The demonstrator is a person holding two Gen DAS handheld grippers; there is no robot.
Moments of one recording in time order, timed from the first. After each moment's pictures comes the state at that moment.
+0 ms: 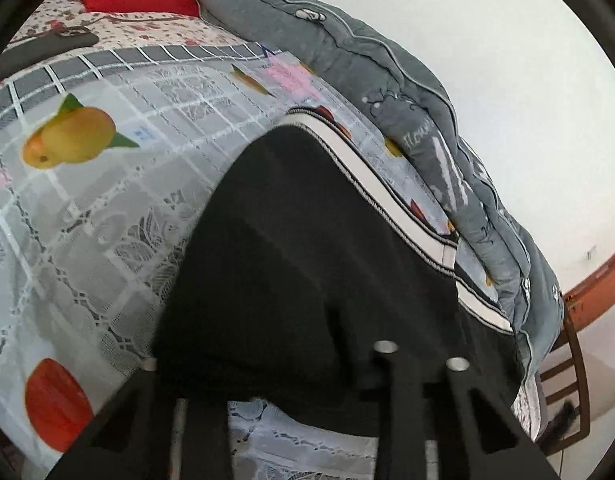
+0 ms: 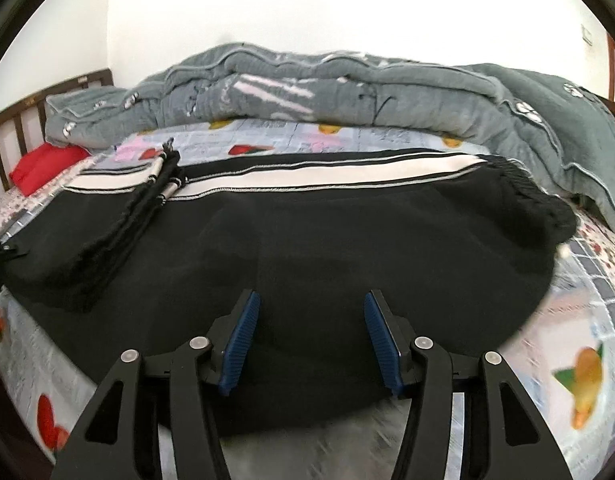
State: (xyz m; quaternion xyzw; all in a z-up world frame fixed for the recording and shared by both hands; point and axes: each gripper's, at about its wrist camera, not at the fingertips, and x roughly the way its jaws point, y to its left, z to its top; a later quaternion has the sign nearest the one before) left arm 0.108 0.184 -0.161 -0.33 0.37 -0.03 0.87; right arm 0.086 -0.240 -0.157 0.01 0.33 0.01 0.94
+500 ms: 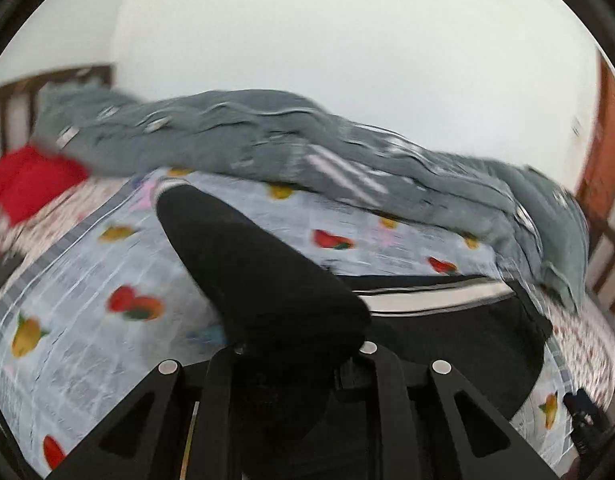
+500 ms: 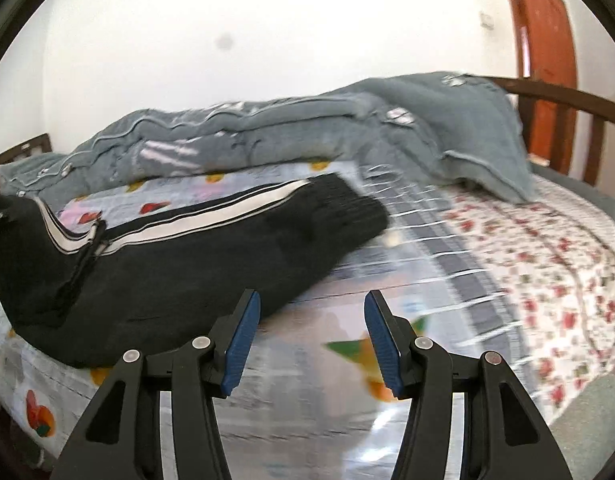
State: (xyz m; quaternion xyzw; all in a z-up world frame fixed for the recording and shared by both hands) left arm 0.137 -0.008 -0.047 -0.07 0.29 -0.05 0.95; right arm 0.004 -0.356 -0.118 0.05 0.27 -0.12 0.95
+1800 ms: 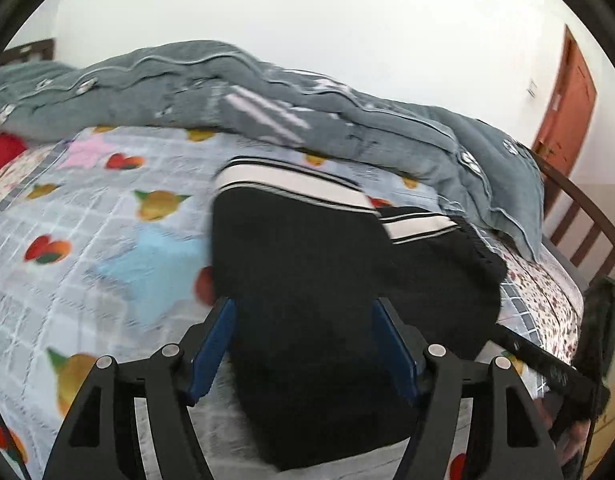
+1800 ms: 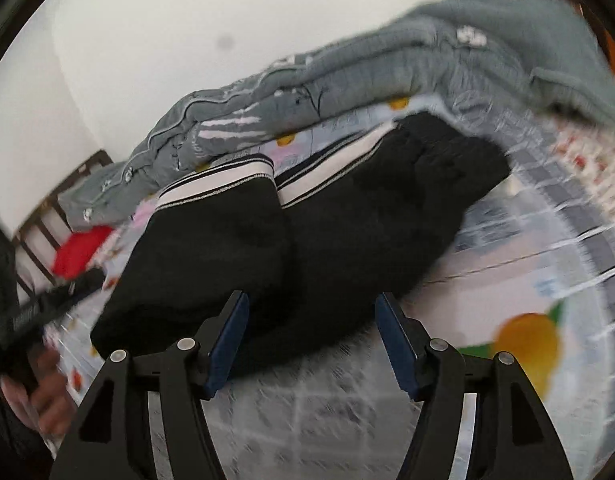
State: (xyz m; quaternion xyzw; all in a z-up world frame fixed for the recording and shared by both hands) left arm 0.114 -0.049 -0.094 -0.09 0.35 -0.14 0.92; right arm 0.081 -0.357 -0.151 0.21 0.35 0.06 0.91
